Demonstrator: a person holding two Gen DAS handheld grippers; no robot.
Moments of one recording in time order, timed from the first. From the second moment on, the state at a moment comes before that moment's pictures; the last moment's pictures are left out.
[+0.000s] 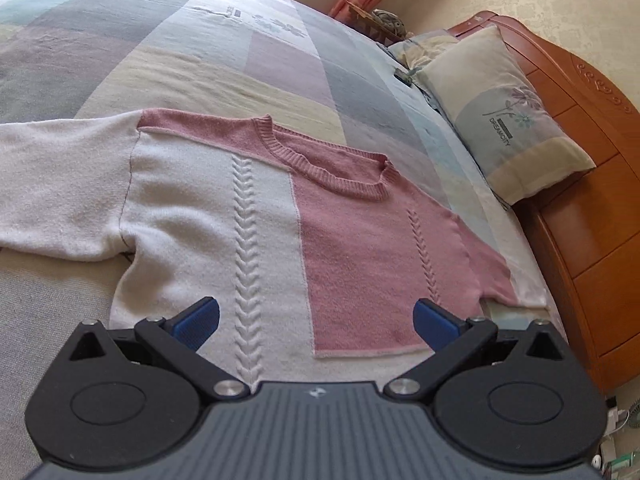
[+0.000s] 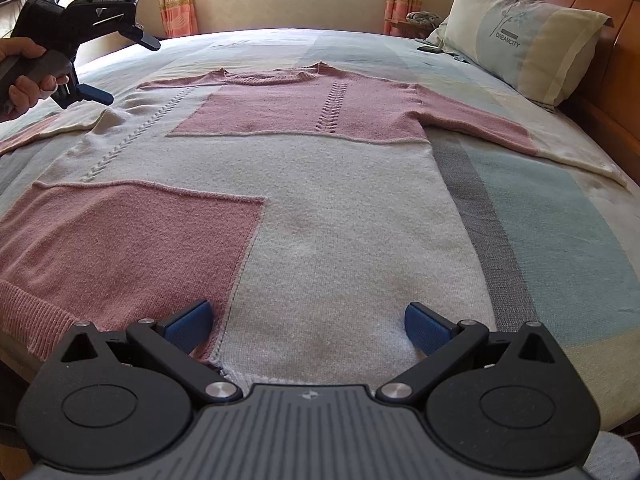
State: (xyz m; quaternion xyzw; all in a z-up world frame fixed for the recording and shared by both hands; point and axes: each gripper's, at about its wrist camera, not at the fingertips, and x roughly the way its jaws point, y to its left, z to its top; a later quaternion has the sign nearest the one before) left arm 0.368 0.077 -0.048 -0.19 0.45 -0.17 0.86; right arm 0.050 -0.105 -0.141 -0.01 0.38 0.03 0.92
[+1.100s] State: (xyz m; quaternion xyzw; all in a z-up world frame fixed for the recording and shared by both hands) left arm 0.243 0.087 -0.101 -0.11 0.33 -0.18 0.92; right arm 0.040 -0.084 -0.123 -0.02 0.35 0.03 0.94
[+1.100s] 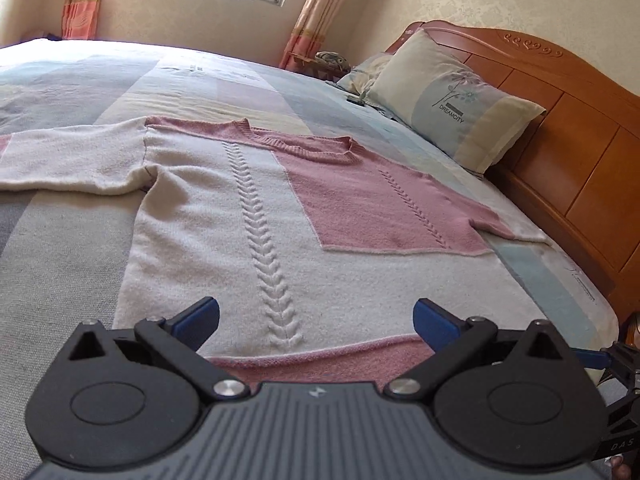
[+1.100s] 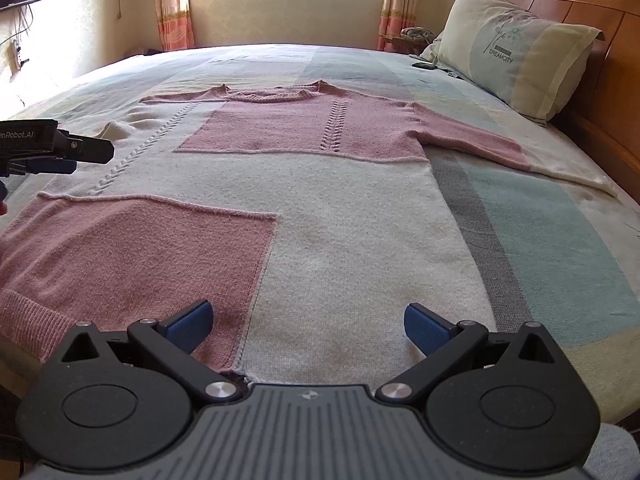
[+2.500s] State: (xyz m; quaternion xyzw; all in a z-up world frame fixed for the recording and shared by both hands) left arm 0.260 0.137 -0.083 -0.07 0.30 -0.14 0.94; right arm 0.185 -0.078 -0.054 0.10 0.44 0.07 0.89
